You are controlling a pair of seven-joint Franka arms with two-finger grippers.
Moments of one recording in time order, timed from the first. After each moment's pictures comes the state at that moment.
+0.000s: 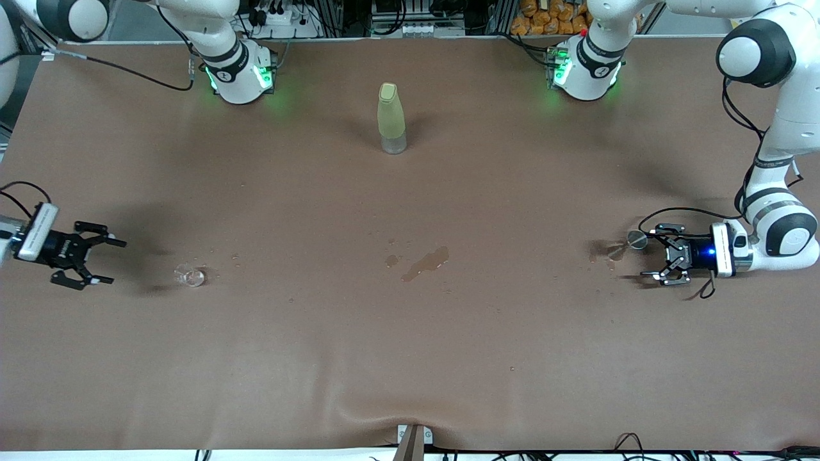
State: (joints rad) left arm 0.52 0.99 -0.05 -1.48 -0.98 1.45 2.40; right arm -0.28 0.69 -0.32 -1.60 0.98 1.65 -2.65
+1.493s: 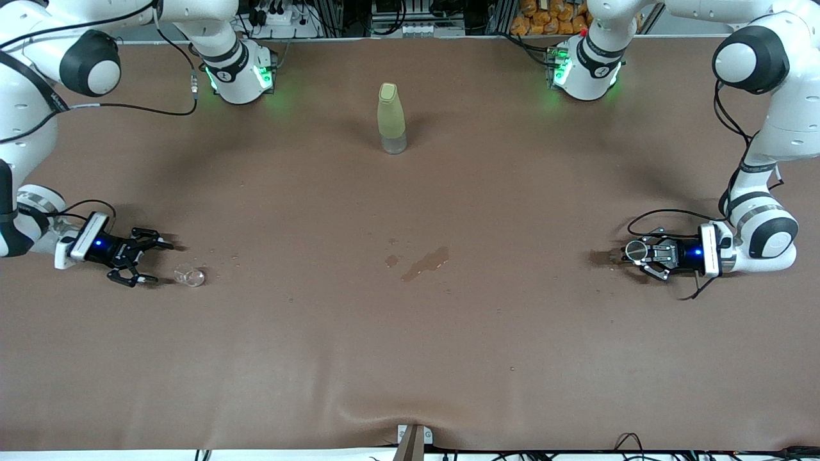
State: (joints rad) left arm 0.52 1.02 -0.07 -1.49 -1.03 1.41 2.41; right arm -0.35 0.99 -0.32 -1.58 1.32 1.40 -2.82
